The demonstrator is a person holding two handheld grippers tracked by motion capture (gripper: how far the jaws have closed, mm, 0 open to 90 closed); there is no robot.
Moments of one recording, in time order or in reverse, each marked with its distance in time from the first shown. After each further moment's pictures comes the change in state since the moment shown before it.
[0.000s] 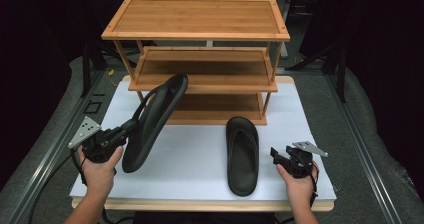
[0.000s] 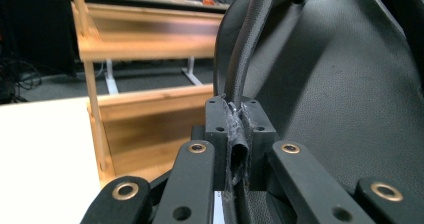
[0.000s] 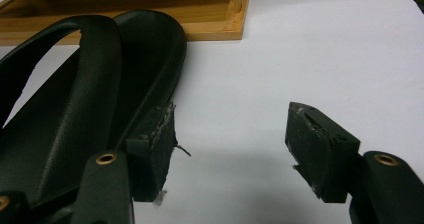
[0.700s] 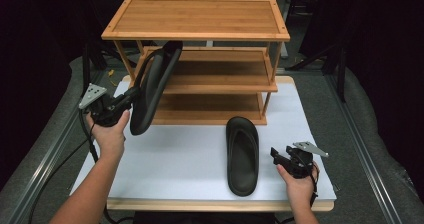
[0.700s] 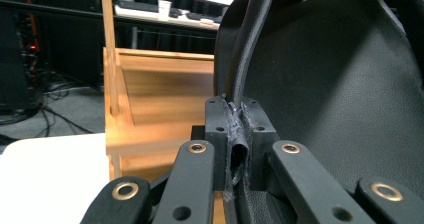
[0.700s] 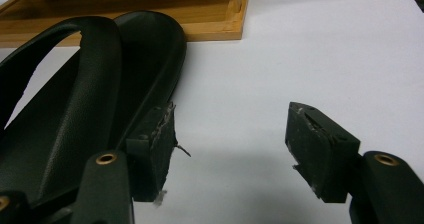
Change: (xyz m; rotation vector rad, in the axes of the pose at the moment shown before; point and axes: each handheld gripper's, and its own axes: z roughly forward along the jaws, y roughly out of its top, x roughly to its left) left arm 0.025 0.052 0.066 -0.058 0.111 -0.048; right arm -0.001 0.000 -0.001 -0.003 0.007 0.005
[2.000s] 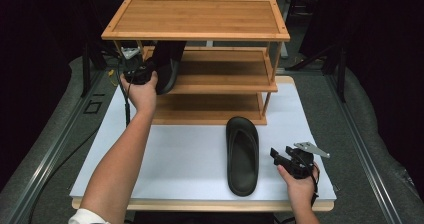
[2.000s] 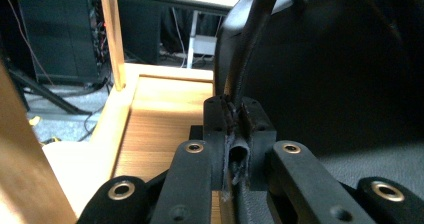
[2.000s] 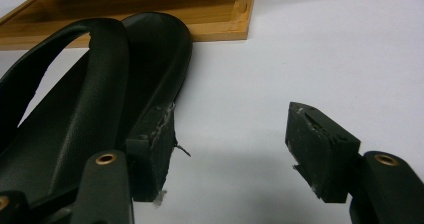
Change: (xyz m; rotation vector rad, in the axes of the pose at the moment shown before) left arm -0.013 0.040 0.121 0.091 0.269 -0.035; right arm -0.002 -0.001 -0.001 -0.003 0.027 0.011
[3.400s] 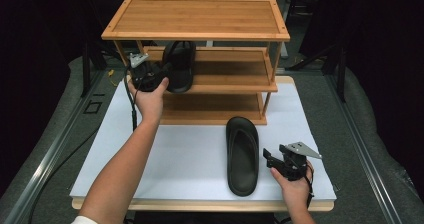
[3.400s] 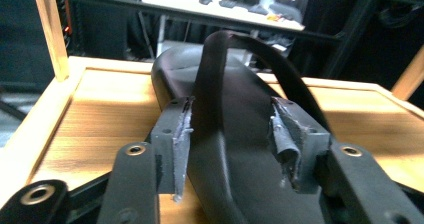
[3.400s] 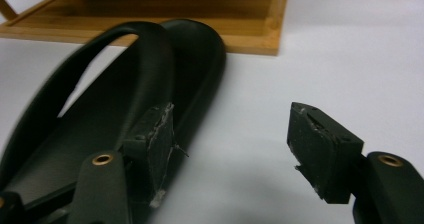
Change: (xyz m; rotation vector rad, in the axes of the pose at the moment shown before) left arm -0.020 -0.016 -0.013 -0.037 -0.128 -0.005; right arm 0.027 0.003 -0.005 -0.041 0.036 -0.120
